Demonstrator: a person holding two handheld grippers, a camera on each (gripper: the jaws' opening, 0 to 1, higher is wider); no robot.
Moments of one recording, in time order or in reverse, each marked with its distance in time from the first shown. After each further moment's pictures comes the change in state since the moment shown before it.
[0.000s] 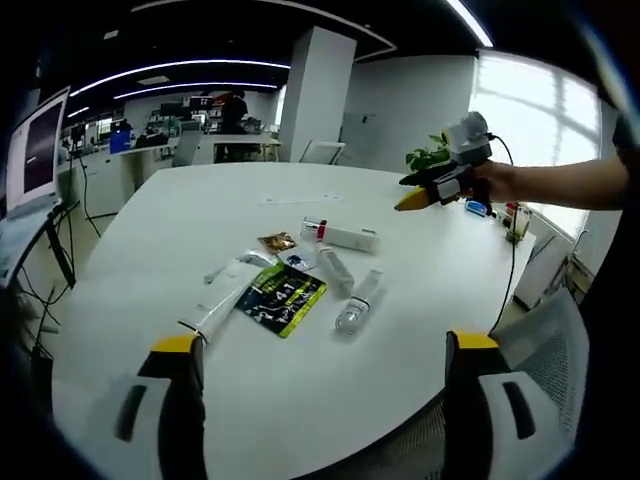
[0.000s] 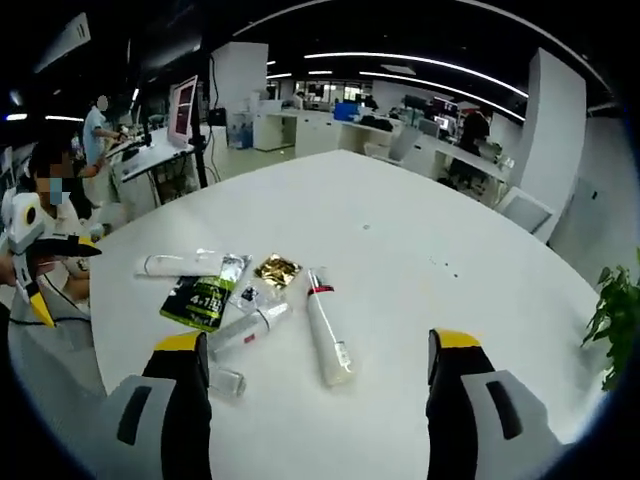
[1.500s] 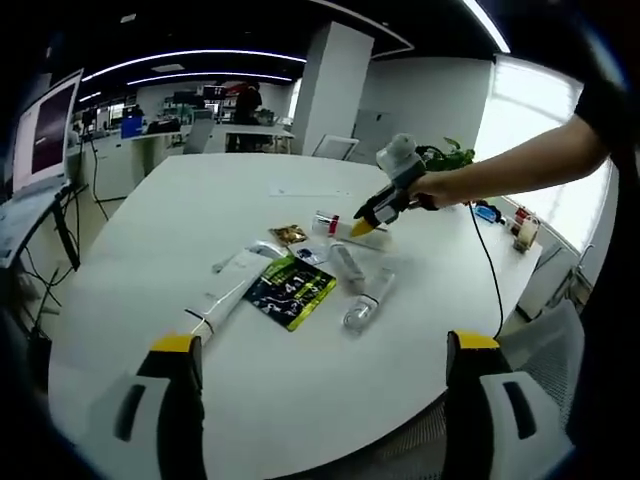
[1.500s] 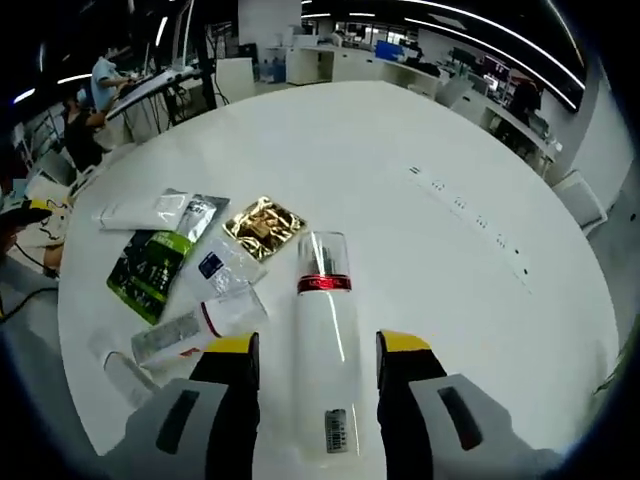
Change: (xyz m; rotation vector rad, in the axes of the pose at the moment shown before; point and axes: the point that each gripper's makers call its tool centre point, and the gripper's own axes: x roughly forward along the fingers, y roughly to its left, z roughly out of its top) left arm -0.001 0.009 -0.004 -0.064 0.020 0.034; right arm 0.136 0.004 -0.037 -0.104 0.276 0.158
